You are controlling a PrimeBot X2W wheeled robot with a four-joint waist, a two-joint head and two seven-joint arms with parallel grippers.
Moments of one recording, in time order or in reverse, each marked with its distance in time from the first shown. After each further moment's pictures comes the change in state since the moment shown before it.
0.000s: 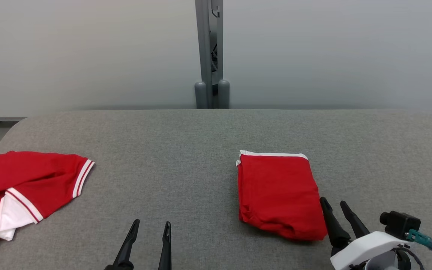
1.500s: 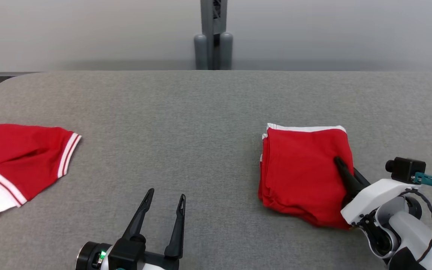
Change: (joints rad) left arm -0.130 0.000 -0.046 0.011 0.030 -0.040 0.000; right arm -0.351 -0.181 0.382 0.220 0.332 0.000 -0.020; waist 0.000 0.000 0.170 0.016
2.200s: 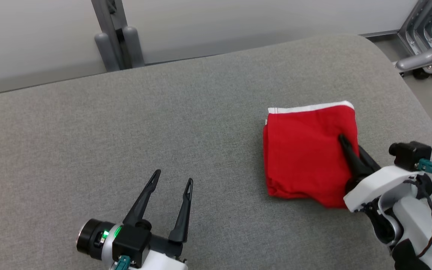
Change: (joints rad) left arm -0.052 0.009 -0.005 -0.025 0.046 -0.033 0.000; right arm 0.027 0.025 -0.187 -0.102 -0.322 0.000 -0.002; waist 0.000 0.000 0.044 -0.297
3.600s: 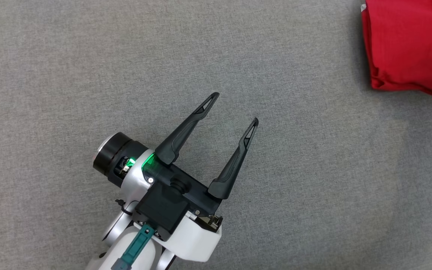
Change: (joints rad) left arm -0.307 0.036 -0.141 -0.294 0.052 -0.129 0.156; right arm -0.482 -0.224 -0.180 0.236 -0.718 0.000 0.000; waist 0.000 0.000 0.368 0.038
